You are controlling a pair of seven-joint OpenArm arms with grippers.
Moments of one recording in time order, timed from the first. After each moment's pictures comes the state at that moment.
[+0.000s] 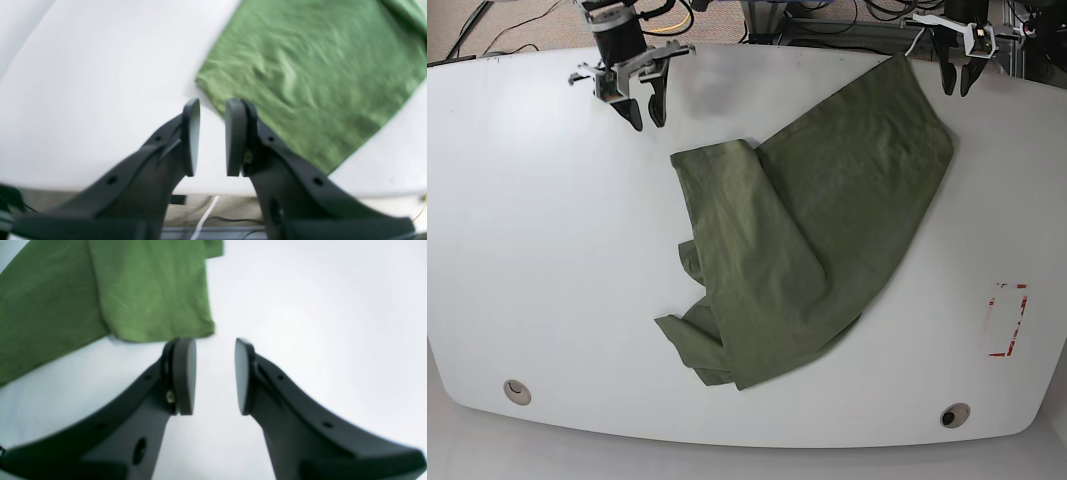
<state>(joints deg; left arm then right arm) 56.2 -10.6 -15.3 104.3 -5.8 -6.4 -19.6 -42.0 -0.9 10.2 110.5 3.7 21.3 -5.5</state>
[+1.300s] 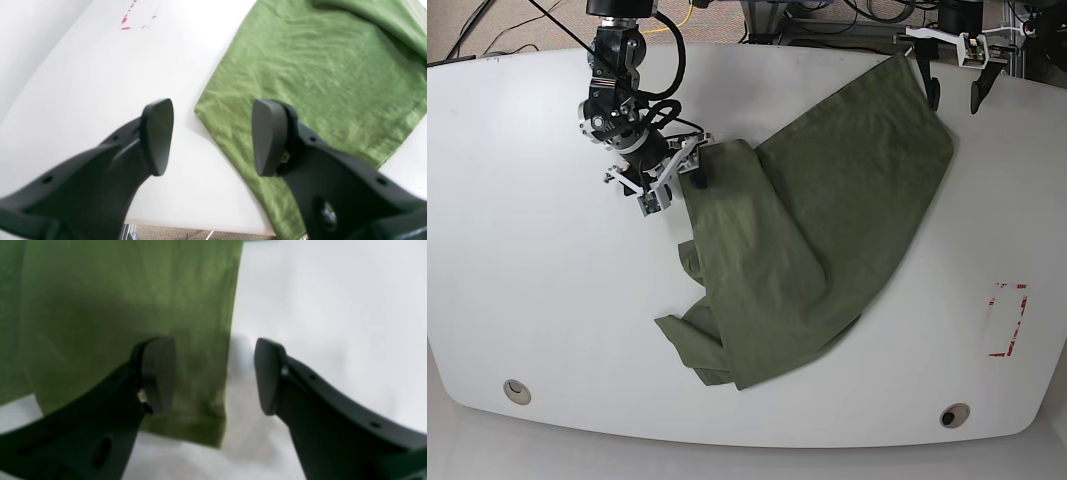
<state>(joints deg) 53.0 -6.5 -15.9 106.4 -3.2 -6.2 -19.7 -9.8 -1.2 10.0 89.9 4.7 31.6 -36.2</state>
